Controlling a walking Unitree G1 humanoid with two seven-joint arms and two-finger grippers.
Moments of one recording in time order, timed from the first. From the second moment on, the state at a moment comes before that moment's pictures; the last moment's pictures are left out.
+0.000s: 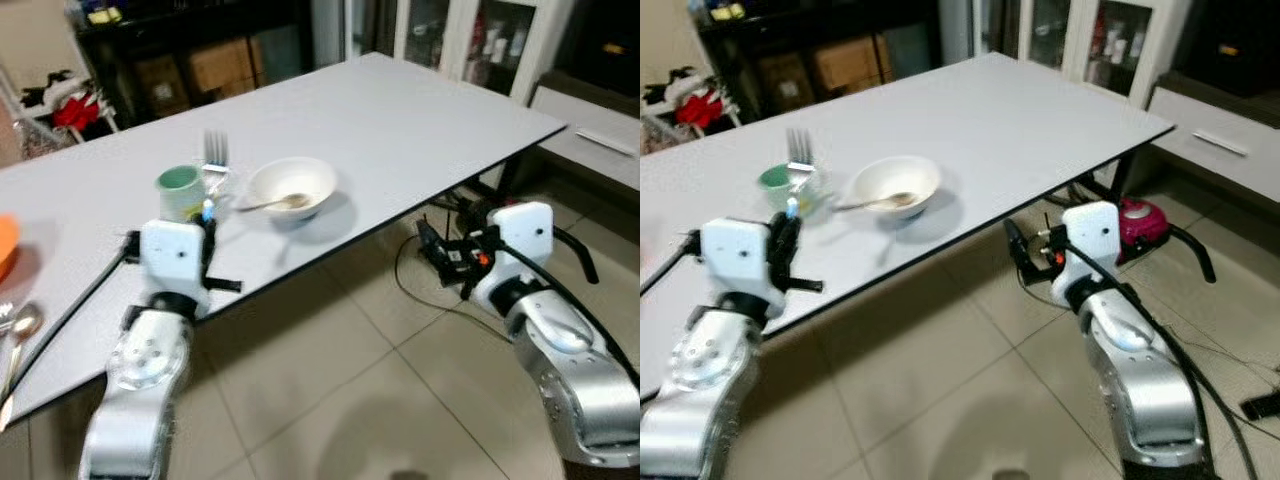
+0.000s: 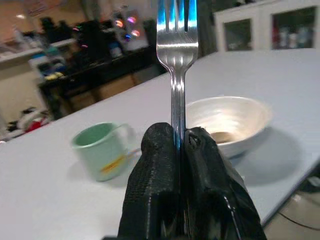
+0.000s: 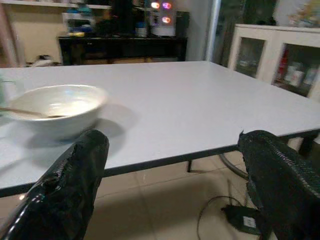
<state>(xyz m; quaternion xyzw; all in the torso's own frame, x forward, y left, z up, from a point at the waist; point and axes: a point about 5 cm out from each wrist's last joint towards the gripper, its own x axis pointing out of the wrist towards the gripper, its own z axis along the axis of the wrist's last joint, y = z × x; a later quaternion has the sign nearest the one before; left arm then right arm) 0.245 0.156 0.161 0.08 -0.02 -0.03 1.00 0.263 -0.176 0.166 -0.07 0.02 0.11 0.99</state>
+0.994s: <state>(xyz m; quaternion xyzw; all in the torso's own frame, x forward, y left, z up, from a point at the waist) 0.260 0.153 0.173 0.12 0.01 -0.13 0.98 0.255 -0.170 0.168 -0.07 0.06 0.28 0.96</state>
